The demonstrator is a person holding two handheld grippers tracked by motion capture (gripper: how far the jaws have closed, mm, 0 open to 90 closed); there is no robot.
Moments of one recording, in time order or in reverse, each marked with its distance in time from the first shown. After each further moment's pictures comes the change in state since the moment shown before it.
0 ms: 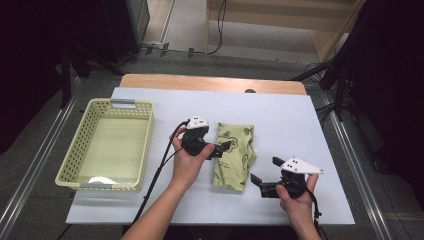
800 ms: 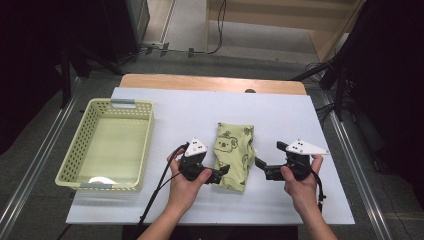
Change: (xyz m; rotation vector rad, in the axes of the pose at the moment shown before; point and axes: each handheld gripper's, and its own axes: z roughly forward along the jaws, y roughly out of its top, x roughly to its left) left arm -0.032 -0.051 -0.019 0.032 -0.004 0.047; right arm -0.022 0.037 0.005 -0.013 -0.003 -0.007
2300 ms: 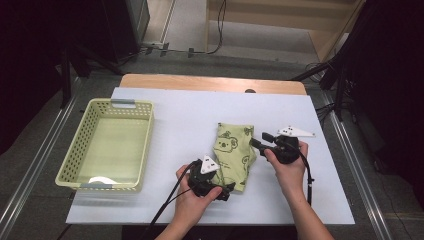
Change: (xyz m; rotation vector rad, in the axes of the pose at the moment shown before) left arm -0.025 -0.032 0.024 0.120 0.052 0.035; right arm -0.028 0.014 0.052 0.040 -0.039 0.087
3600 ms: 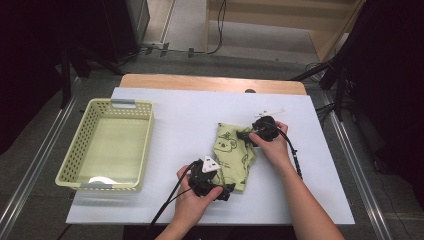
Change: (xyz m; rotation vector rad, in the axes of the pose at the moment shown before) left arm 0.000 0.000 0.004 0.048 -0.005 -0.018; right arm -0.038 0.015 0.102 0.247 0.059 -0.067
